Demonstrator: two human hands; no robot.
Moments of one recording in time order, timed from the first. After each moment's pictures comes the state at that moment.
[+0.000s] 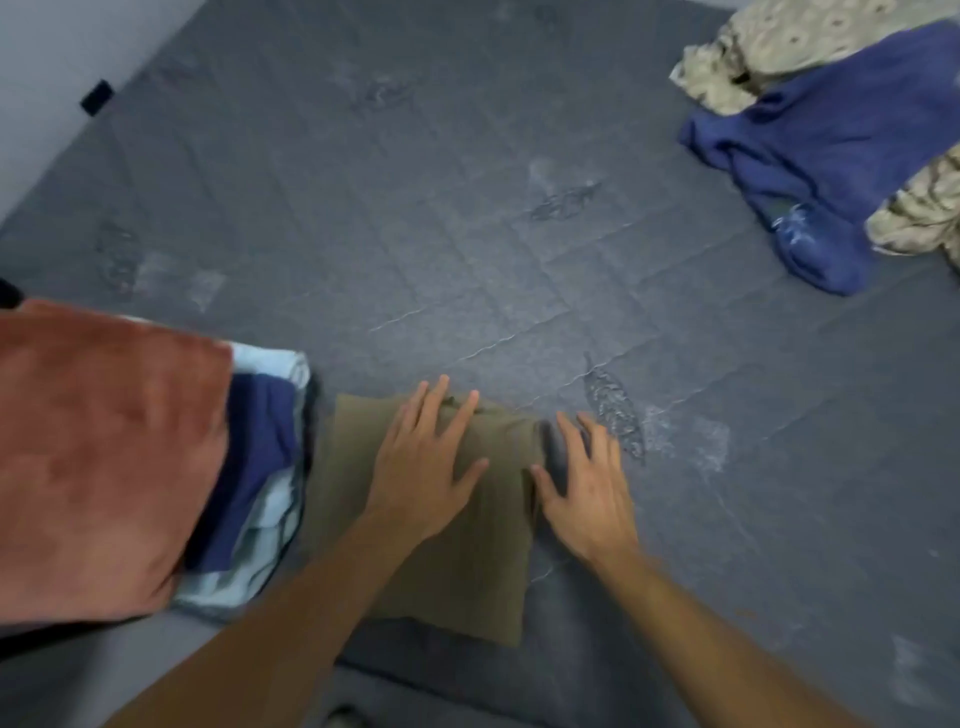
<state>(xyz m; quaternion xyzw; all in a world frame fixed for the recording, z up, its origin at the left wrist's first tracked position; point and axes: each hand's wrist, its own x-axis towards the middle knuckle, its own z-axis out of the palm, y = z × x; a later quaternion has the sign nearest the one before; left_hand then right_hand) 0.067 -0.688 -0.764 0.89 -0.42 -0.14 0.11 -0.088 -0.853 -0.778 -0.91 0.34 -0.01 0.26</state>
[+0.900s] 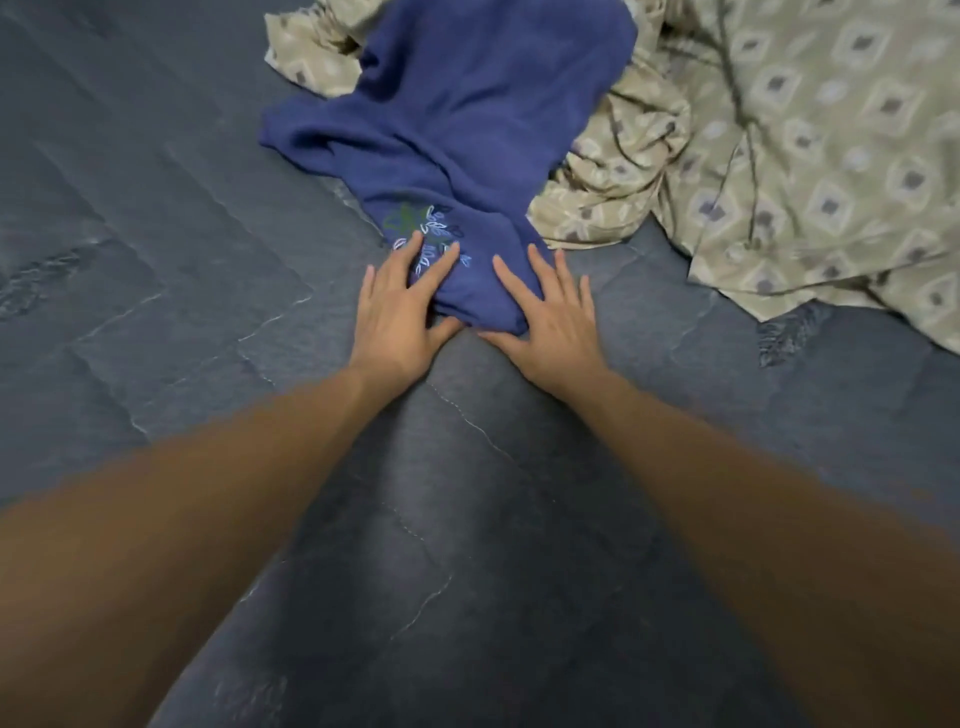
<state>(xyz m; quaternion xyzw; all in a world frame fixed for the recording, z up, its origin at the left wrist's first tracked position) 0.001 -1.354 -0.885 0.82 -0.51 -0.06 0.25 -0.160 -1.487 -0.904 -0.92 0.34 -0.10 0.16</state>
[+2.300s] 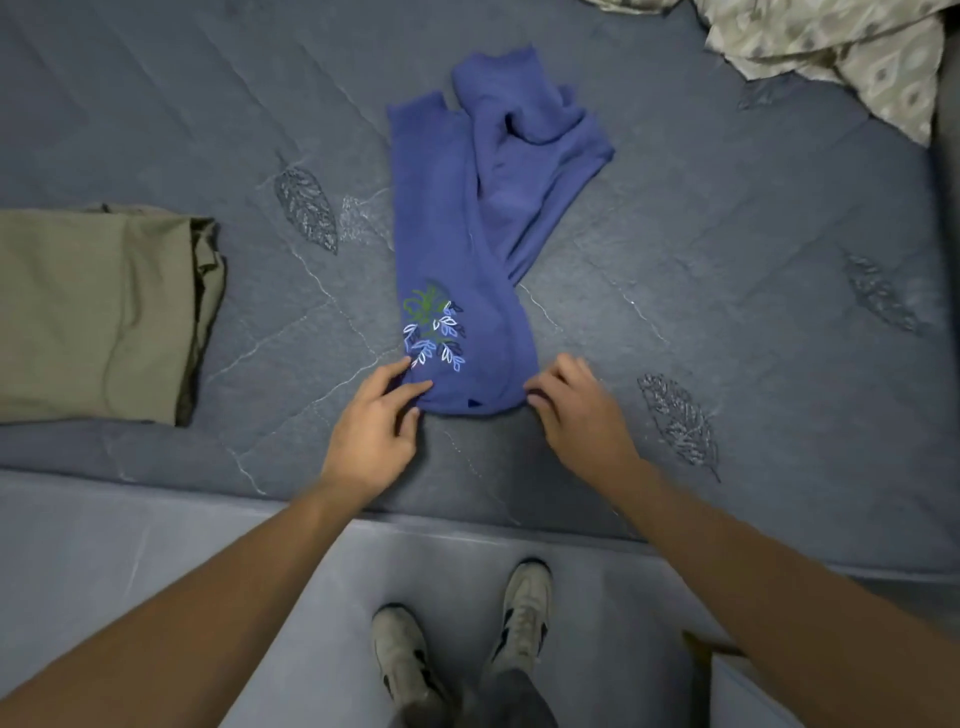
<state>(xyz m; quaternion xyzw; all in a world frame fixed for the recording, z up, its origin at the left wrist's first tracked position) -0.324 -0.838 -0.813 0.86 -0.37 -0.23 0.28 -0.505 -1.042 -0.820 -0.94 0.22 -0.07 0.25</state>
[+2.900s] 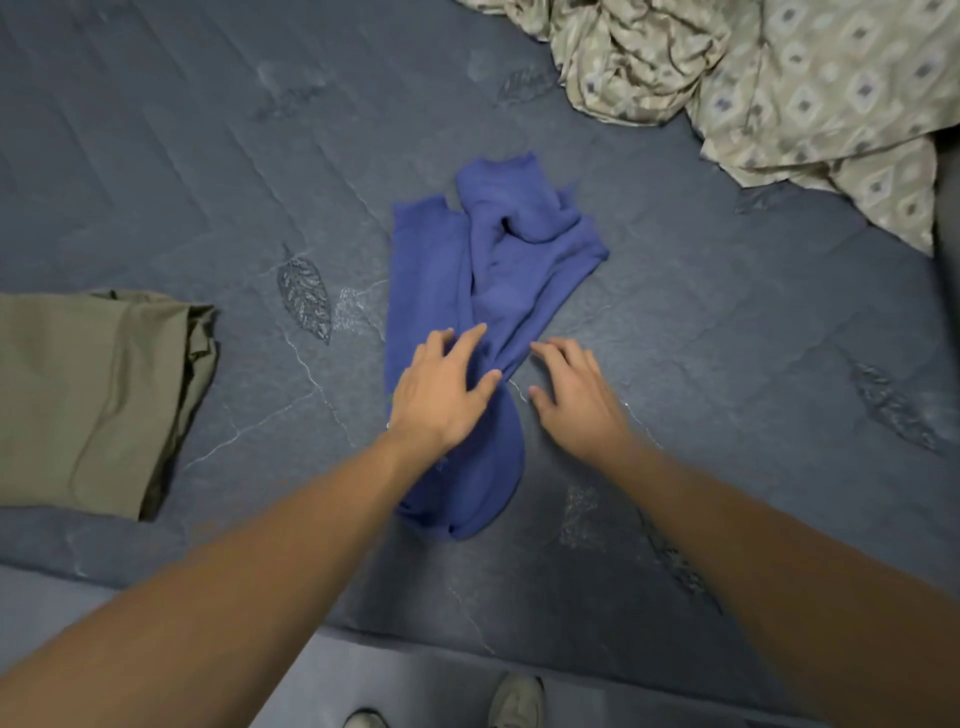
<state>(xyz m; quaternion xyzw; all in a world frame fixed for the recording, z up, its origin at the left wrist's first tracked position) -0.278 -1.009 -0.786 0.89 -0.35 -0.21 0.21 -0.414 -1.157 -0.810 -0.92 0.27 0.00 0.27</state>
